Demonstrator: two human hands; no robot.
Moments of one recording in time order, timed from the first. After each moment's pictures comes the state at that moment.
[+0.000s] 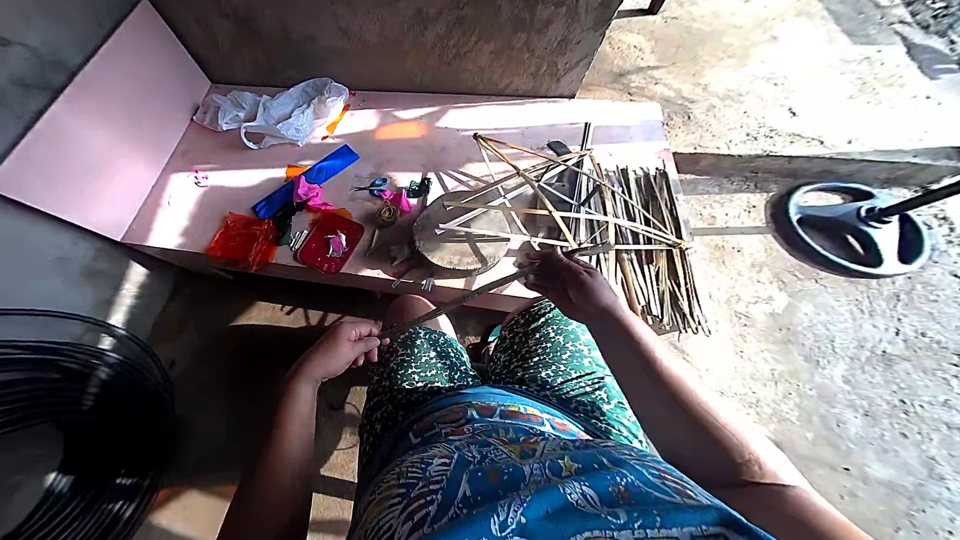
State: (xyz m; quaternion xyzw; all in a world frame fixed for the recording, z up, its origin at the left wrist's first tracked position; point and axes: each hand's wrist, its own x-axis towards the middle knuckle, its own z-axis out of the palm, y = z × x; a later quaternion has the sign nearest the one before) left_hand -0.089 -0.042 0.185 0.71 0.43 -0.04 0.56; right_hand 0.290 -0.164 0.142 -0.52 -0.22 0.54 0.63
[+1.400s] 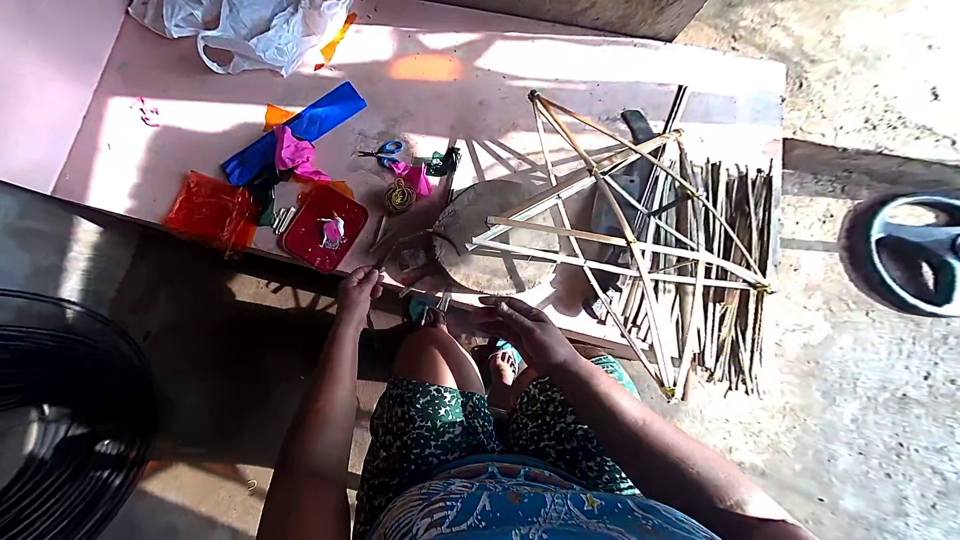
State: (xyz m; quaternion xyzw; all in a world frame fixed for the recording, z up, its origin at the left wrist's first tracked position) left_hand -0.015 0.120 0.008 0.47 0.57 0.31 0.60; right_hand 0.242 -0.050 0.067 -0.55 -0.24 0.65 0.47
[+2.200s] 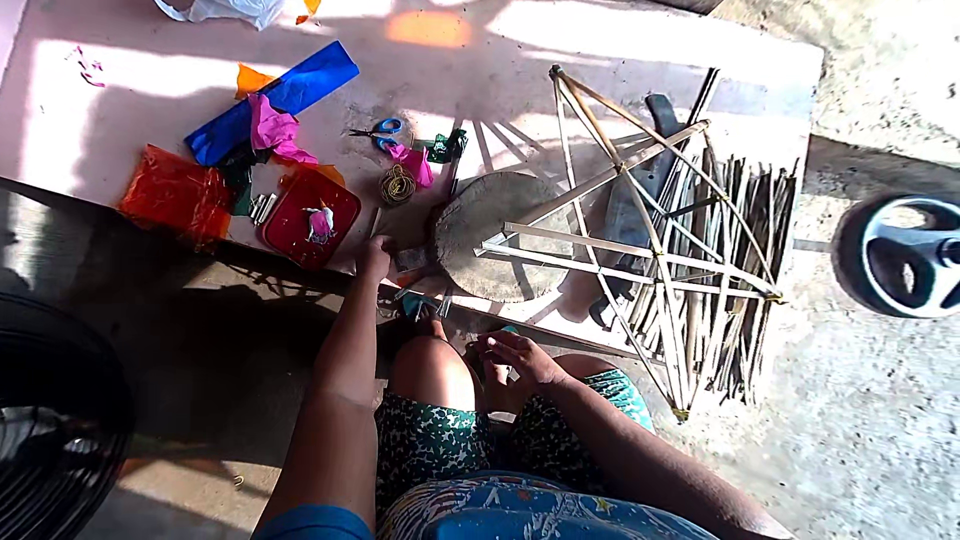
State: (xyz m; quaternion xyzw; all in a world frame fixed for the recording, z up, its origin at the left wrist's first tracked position) left_hand 0.038 0.208 -0.074 0.66 0.61 0.05 0.44; right_hand 0.246 -0.061 -0.003 -0.63 -0.22 0.68 0.30
